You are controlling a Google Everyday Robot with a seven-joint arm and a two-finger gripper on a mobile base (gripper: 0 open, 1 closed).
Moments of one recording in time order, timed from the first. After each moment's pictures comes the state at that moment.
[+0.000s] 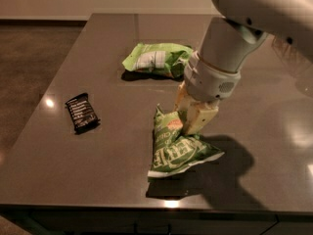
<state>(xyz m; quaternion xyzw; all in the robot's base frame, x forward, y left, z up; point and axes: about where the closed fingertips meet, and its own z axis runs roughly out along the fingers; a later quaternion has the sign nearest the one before) 0.436 -0.074 0.881 -0.83 0.54 0.12 0.10</state>
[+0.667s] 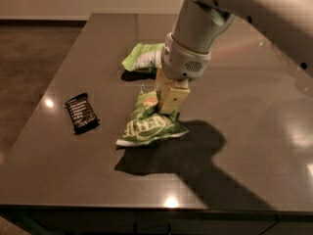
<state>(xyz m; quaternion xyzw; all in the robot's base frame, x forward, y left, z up) 0.485 -0.022 0.894 -0.78 0.60 0.13 0.12</state>
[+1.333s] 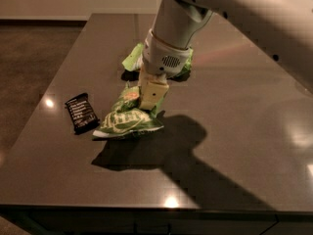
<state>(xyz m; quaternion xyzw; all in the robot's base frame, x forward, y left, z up) 0.497 0.021 0.897 -0.76 0.63 0.15 0.12</state>
